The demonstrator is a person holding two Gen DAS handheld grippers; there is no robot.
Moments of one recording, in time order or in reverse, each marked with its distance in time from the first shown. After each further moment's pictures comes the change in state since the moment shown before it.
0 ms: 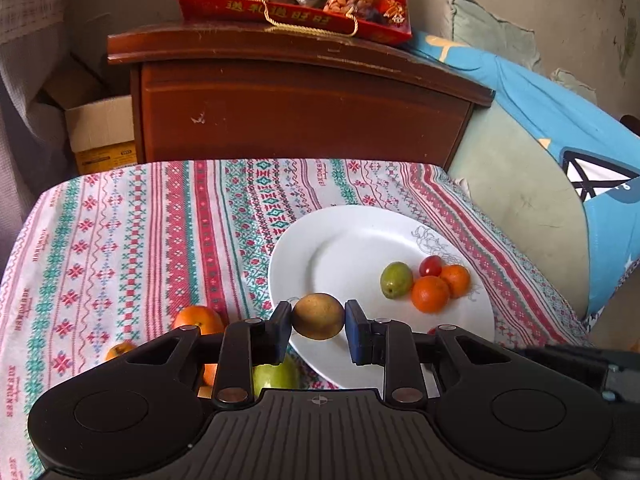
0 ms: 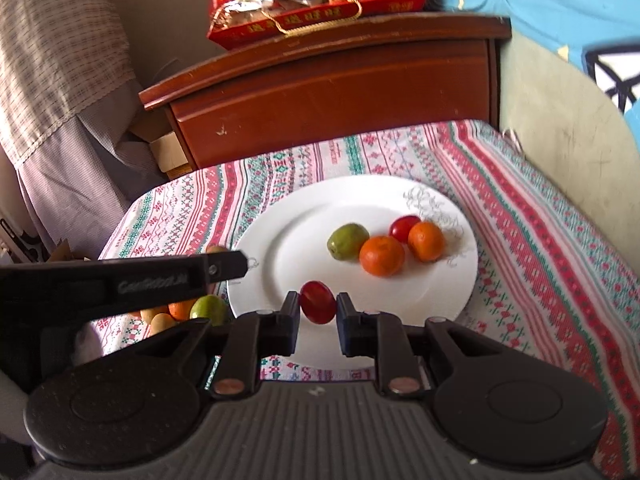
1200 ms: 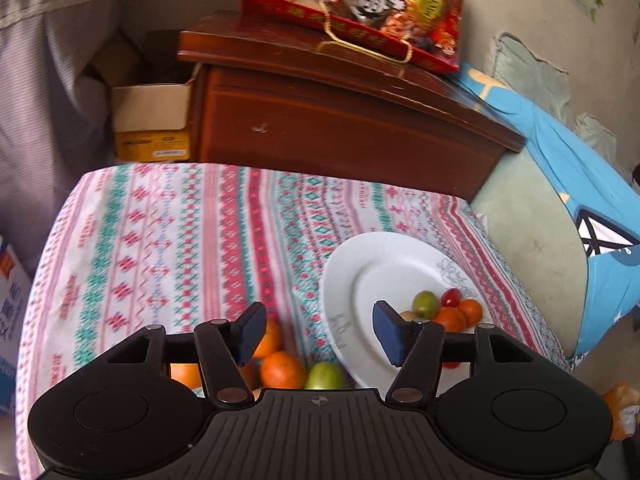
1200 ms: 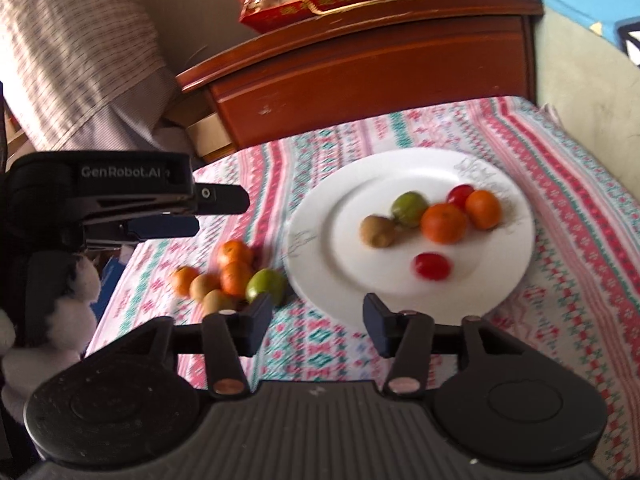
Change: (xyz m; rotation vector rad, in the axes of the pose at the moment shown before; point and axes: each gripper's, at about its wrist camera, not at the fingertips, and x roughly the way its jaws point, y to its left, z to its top) left arm -0.035 0.048 0.018 -0.145 0.014 0.008; right arm -0.001 0.025 -0.013 0.000 0.048 0.116
